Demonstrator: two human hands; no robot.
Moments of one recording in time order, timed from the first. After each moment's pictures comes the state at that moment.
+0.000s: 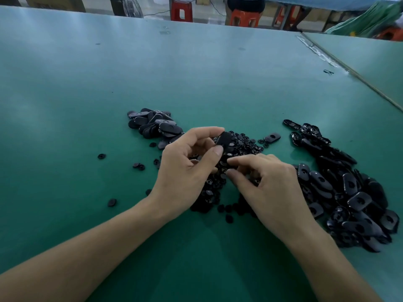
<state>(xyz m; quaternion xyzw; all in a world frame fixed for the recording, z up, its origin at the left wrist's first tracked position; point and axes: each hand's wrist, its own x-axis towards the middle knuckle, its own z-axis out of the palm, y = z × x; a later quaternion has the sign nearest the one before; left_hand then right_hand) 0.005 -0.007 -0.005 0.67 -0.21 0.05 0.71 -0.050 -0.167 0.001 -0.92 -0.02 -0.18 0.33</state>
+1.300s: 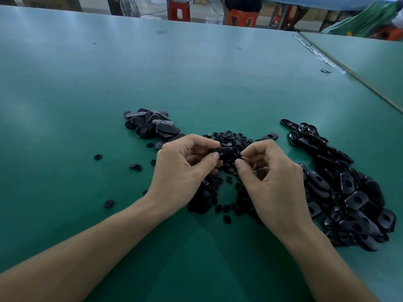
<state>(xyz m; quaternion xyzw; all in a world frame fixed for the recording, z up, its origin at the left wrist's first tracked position) 0.008 -0.005 -0.010 0.66 -0.16 -0.01 0.73 -0.049 -0.161 0.006 -0.87 0.01 -0.25 0.43</state>
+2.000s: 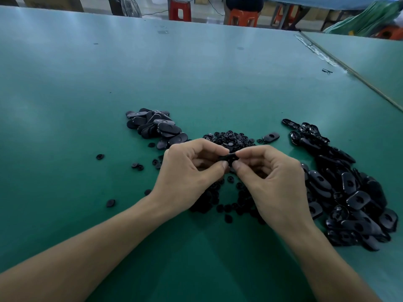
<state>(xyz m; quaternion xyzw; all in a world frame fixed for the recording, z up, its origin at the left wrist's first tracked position) 0.004 -0.004 -0.007 0.70 -0.21 -0.01 0.69 -0.048 -0.160 0.003 -0.82 0.02 -0.21 0.52</state>
